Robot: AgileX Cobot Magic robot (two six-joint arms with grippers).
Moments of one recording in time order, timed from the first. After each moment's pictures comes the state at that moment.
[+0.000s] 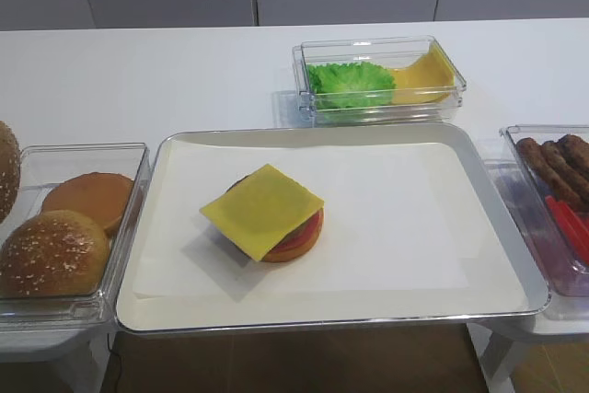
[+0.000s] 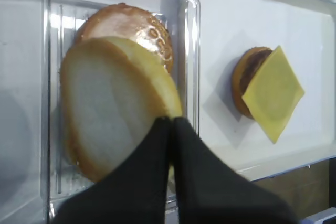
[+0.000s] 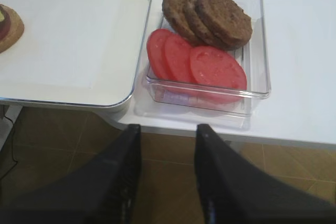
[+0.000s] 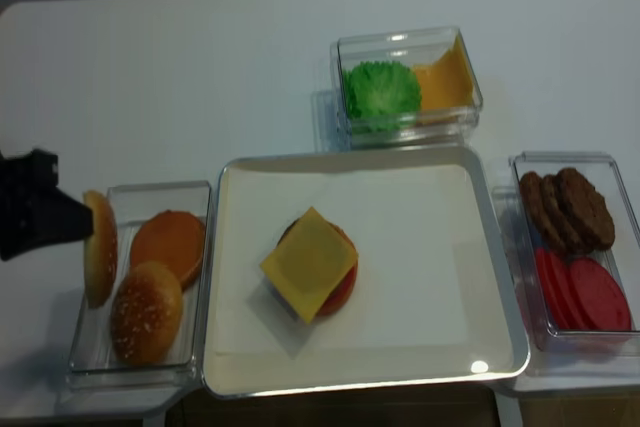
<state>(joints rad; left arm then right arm) 0.37 1.23 -0.94 -0.68 1.22 0.37 0.10 -0.02 -0.48 0.12 1.15 -0.06</state>
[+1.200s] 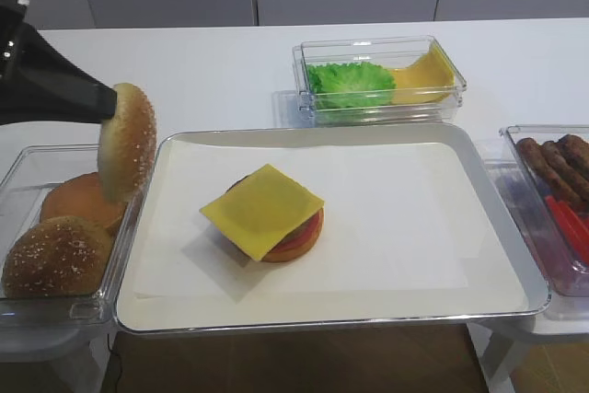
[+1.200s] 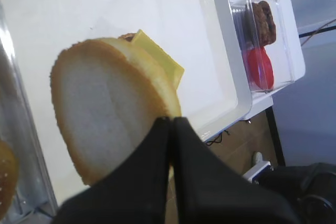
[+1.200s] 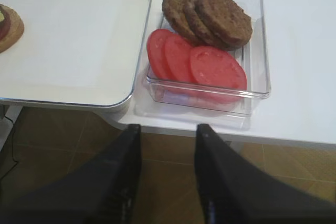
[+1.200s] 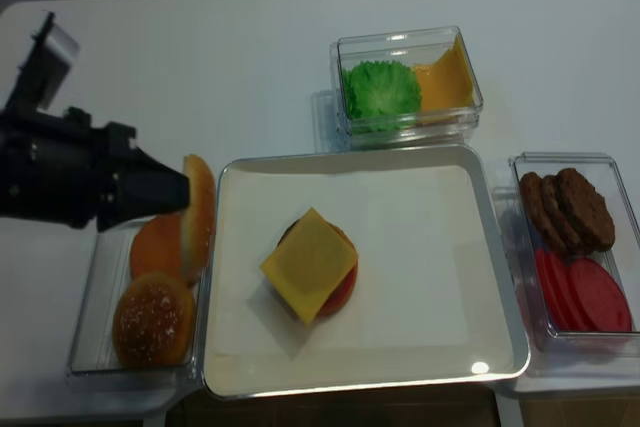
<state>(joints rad) 0.07 1.23 -0.94 -0.93 1.17 0.43 0.10 -0.02 -0.48 0.12 1.15 -0.06</state>
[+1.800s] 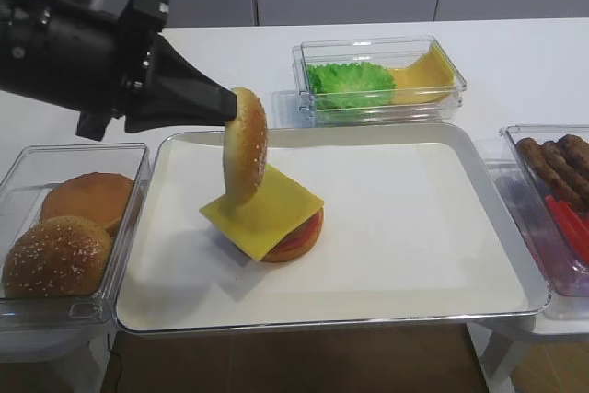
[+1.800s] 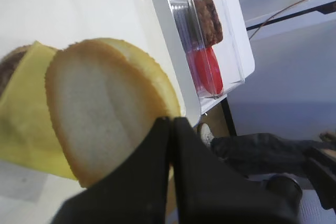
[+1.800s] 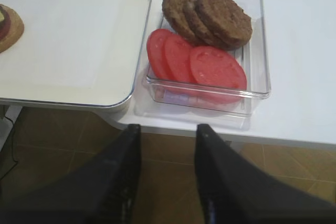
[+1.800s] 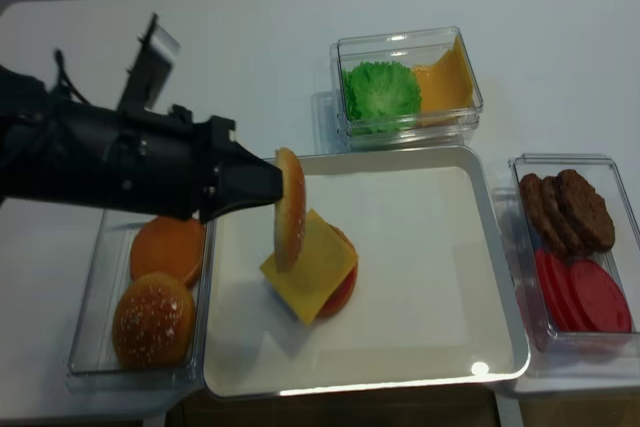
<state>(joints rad) -0.21 1.37 -0.94 -1.16 1.00 0.50 0.10 -0.02 -0.48 0.12 1.15 -0.06</state>
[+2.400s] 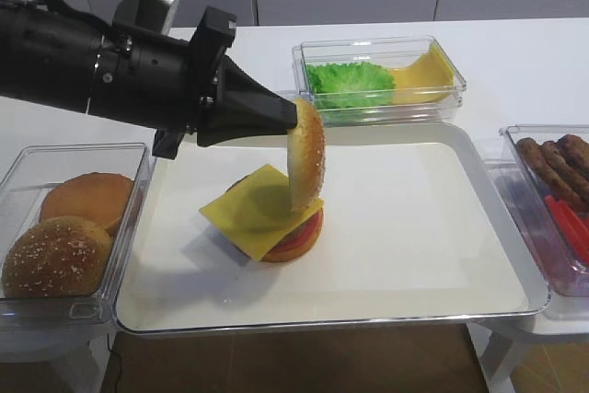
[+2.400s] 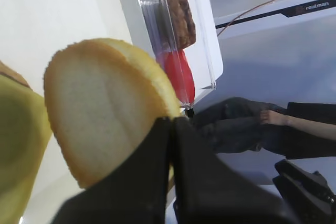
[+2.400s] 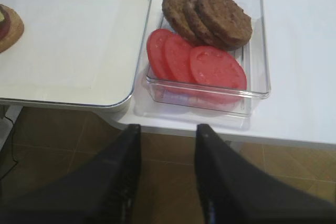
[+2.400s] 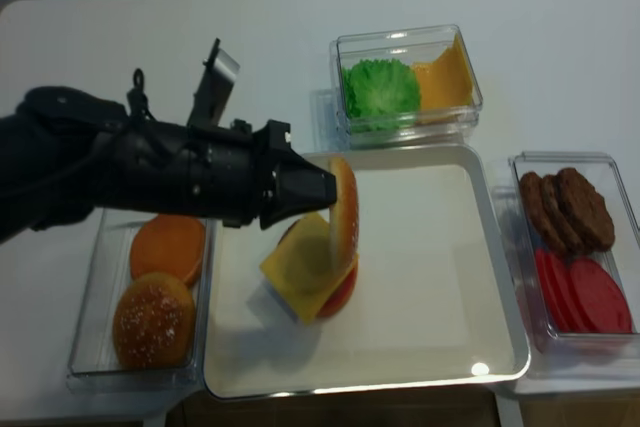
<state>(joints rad) -0.31 1.53 -0.94 -1.42 0.95 0.65 0.10 -0.02 -0.48 0.12 1.15 -0.06</state>
